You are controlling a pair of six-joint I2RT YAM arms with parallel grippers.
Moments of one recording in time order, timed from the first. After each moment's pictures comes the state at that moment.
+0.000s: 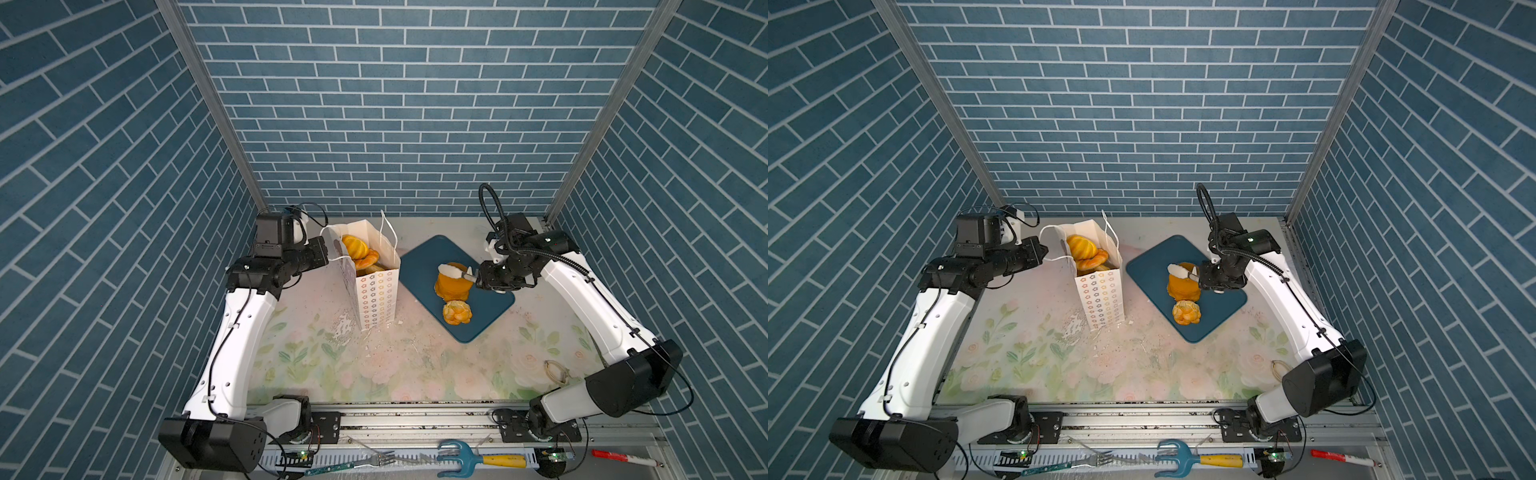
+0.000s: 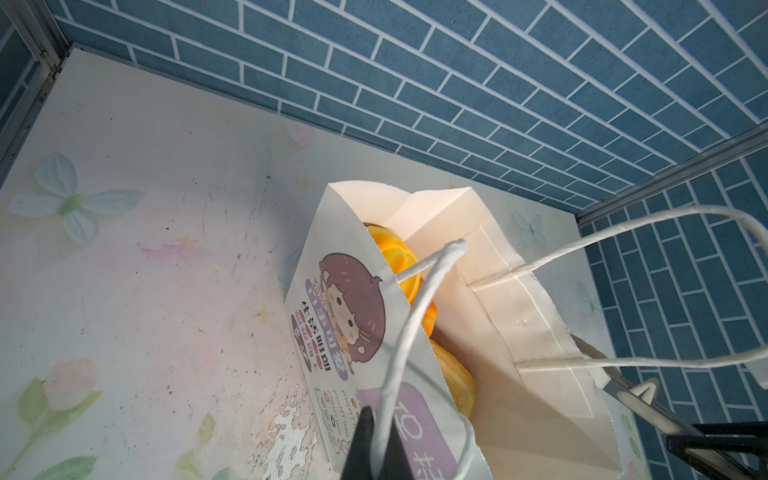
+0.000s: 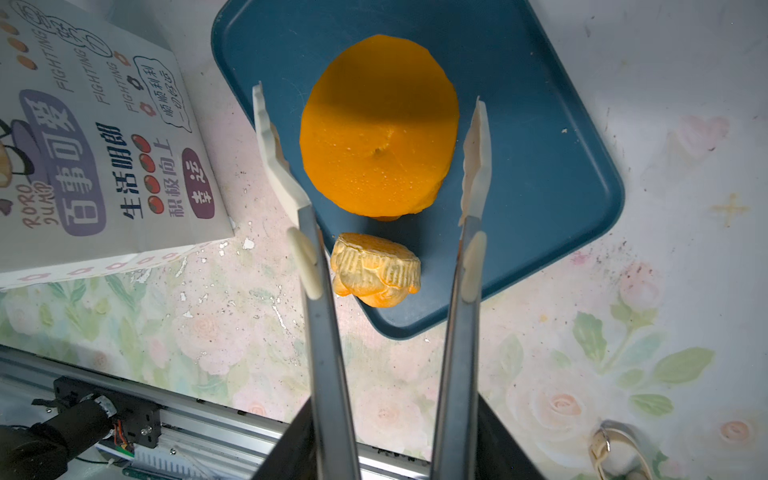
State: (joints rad) left arm -0.08 1.21 1.39 -0.85 0.26 -0.37; right arm 0.42 1.49 1.56 -1.29 -0.14 0.29
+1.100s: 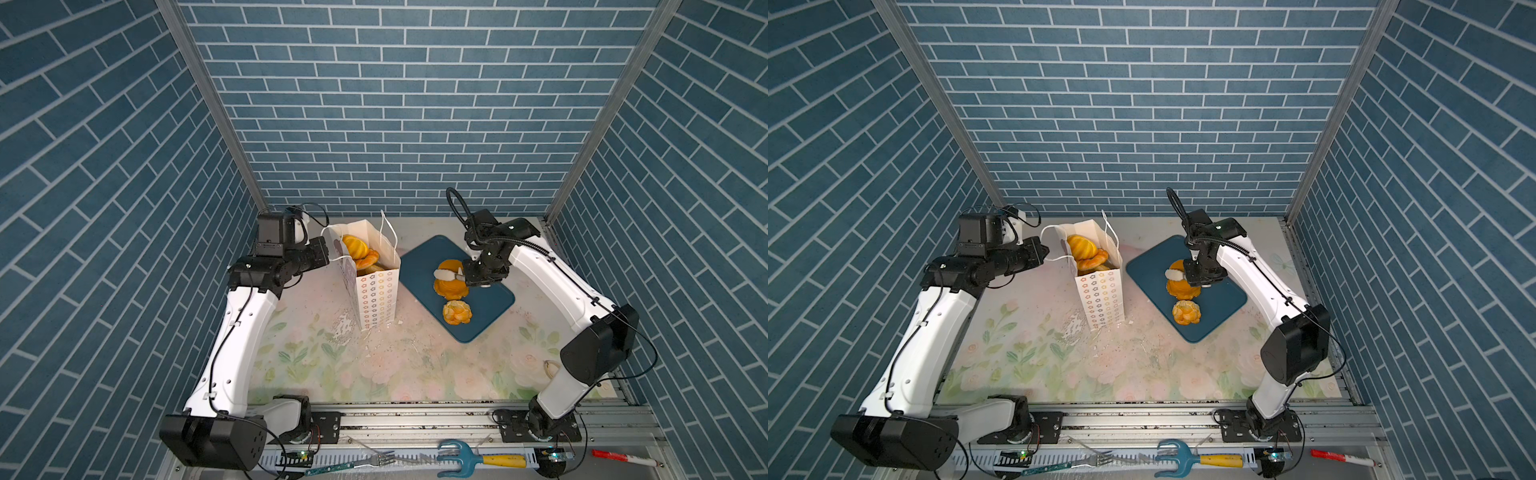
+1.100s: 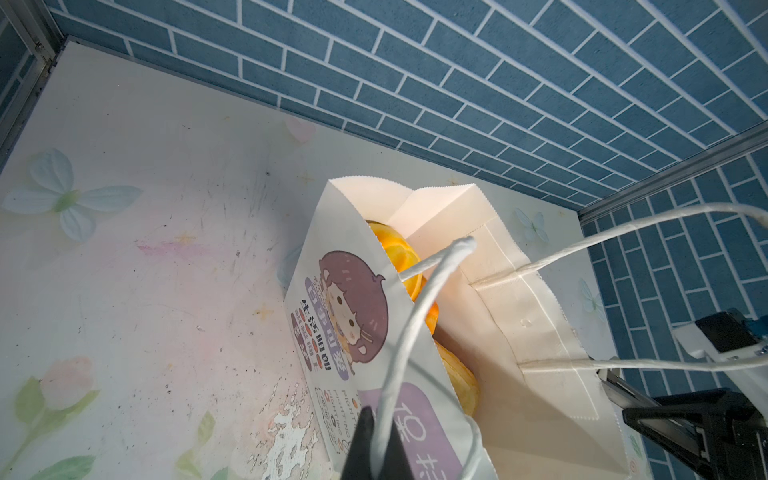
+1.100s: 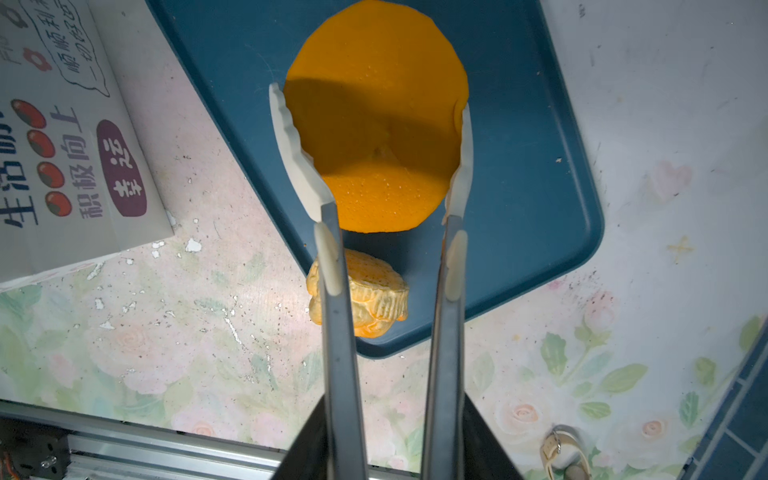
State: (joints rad) left arm -0.09 1.22 1.39 -0.85 0.26 -0.37; right arm 0.53 1.69 1.73 -1.37 0.04 0.26
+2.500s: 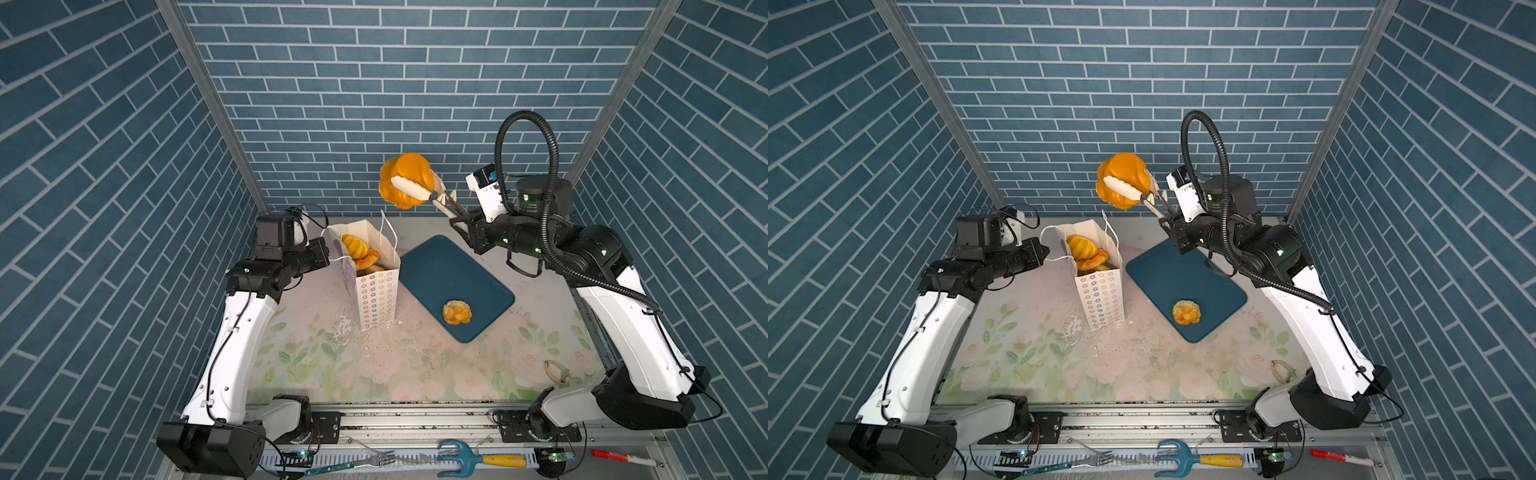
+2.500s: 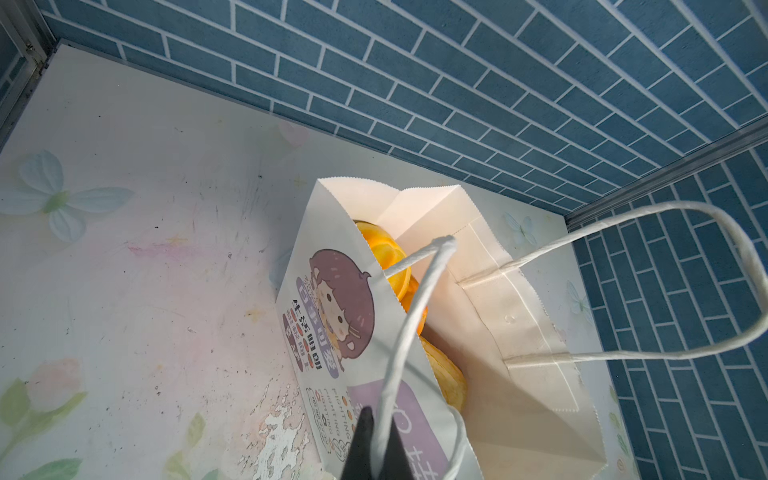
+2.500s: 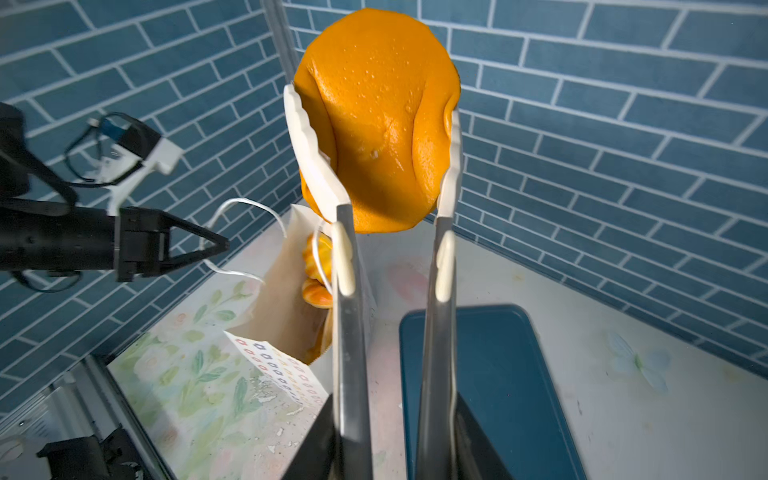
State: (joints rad) left arm -0.09 1.18 1.37 -0.83 0.26 -0.39; right arm 0.78 1.45 2.08 -1.01 -0.02 0.04
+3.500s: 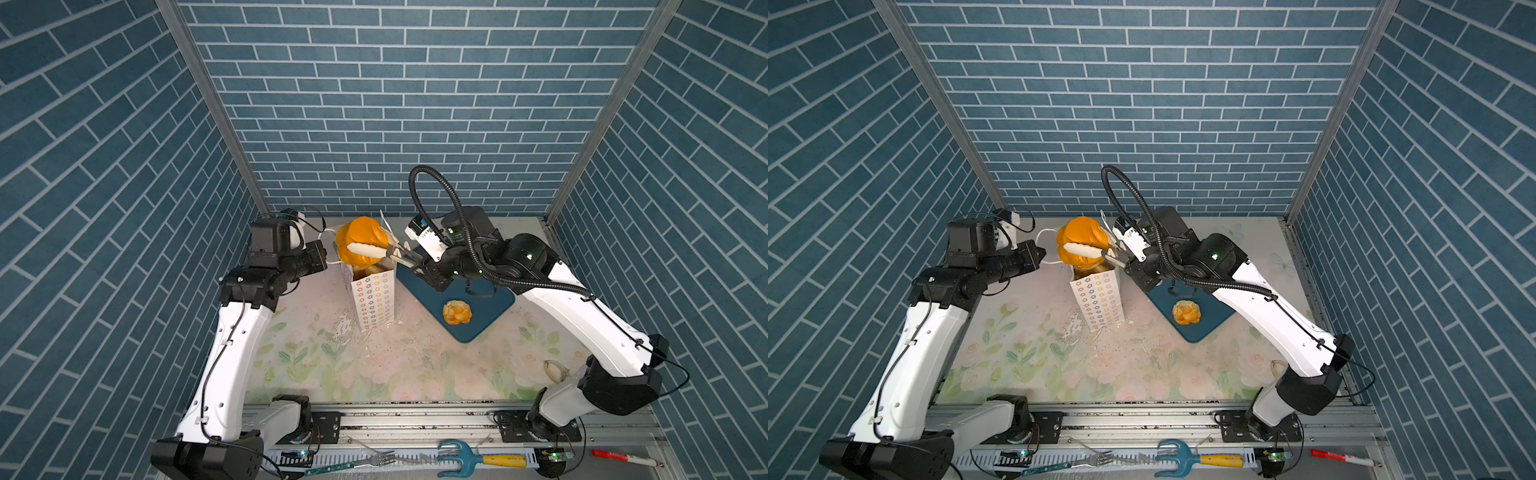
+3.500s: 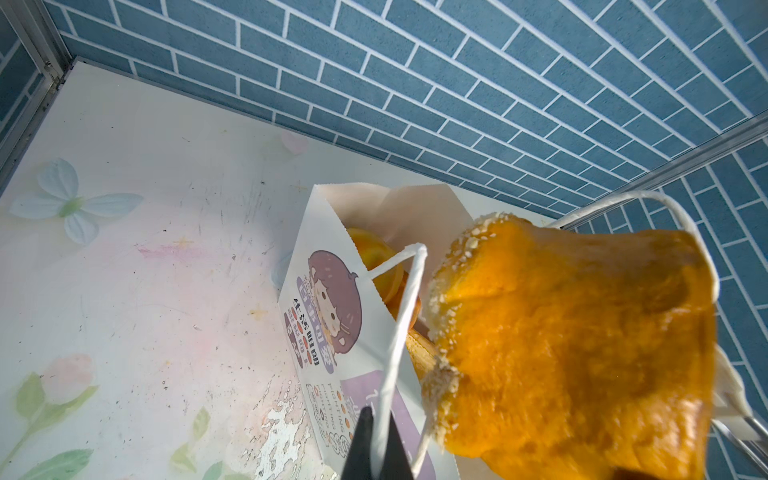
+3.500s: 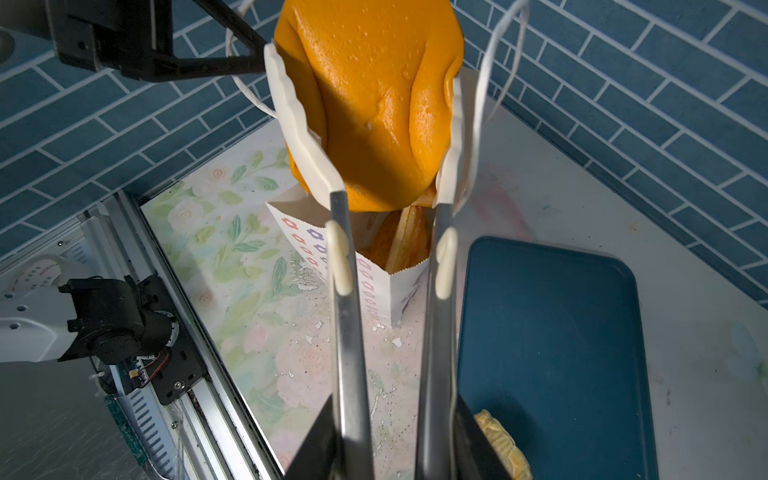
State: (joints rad) left arm -0.09 1.13 1.36 -0.85 0.25 -0.39; right arm 0.97 1.54 1.93 -1.12 0.02 0.02
